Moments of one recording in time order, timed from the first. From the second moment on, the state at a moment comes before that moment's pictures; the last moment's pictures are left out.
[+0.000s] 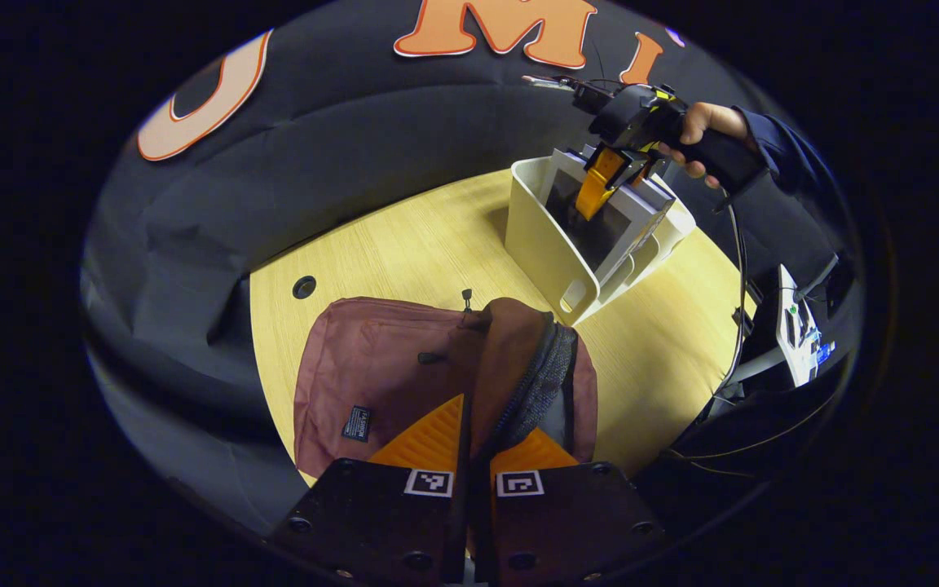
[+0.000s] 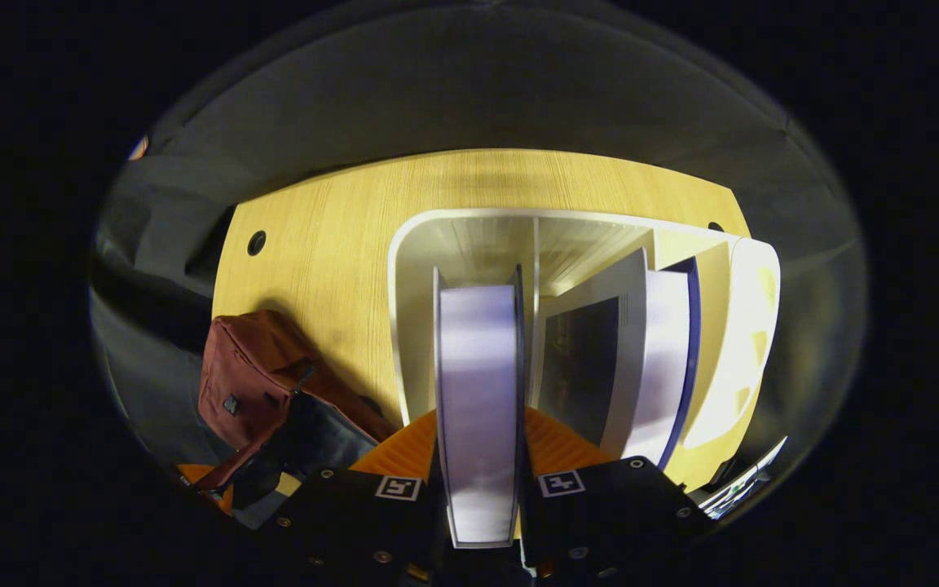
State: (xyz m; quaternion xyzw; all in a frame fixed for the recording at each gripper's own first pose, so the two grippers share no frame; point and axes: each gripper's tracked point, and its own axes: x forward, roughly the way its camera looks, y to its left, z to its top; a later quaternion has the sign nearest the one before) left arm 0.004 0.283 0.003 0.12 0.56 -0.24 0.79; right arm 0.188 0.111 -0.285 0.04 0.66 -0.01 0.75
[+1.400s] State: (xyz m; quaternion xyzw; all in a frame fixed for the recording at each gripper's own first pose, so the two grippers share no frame) left arm 0.005 0.283 0.007 0.16 0.56 -0.27 0.76; right arm 0.052 0.107 -0.139 0.22 0.50 0.02 0.84
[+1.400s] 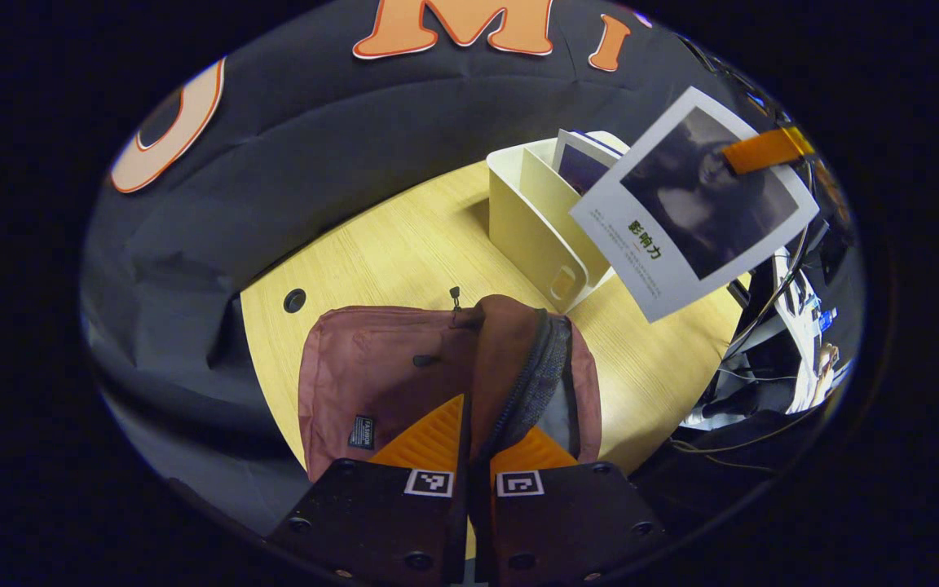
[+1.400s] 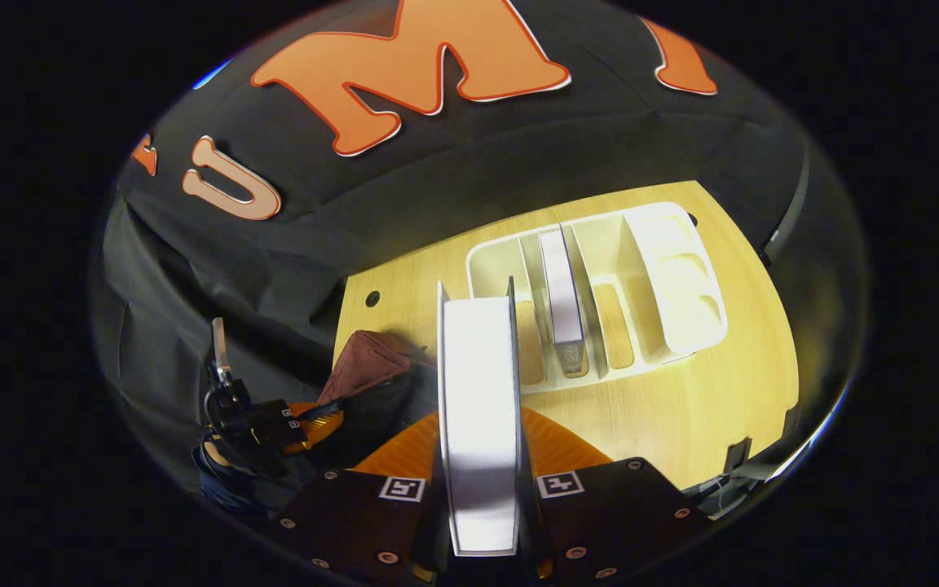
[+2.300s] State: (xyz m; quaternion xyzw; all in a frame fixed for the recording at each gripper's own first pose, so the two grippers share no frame) left arm 0.009 0.275 0.016 0.17 0.55 -0.30 0.76; right arm 0.010 0.227 -0.266 0.47 0.45 0.04 0.76
